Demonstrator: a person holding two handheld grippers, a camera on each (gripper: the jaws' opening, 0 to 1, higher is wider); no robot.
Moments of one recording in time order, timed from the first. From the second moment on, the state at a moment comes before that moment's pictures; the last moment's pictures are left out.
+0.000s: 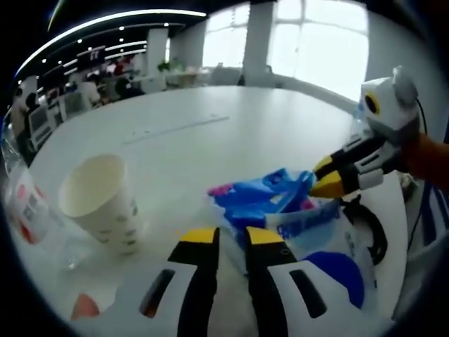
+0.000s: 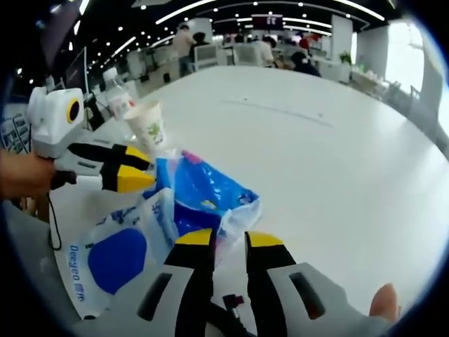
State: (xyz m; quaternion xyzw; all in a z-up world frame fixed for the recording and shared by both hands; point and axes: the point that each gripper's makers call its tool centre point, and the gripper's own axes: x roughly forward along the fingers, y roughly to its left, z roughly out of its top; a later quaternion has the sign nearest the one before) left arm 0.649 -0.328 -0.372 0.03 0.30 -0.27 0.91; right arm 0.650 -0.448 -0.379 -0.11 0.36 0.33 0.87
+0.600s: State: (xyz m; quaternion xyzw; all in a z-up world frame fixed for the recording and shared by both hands) left arm 0.661 -0.332 -0.365 0.02 0.31 -0.26 0.91; right arm 0.660 -0.450 -0.374 -0.12 0.35 0.33 0.87
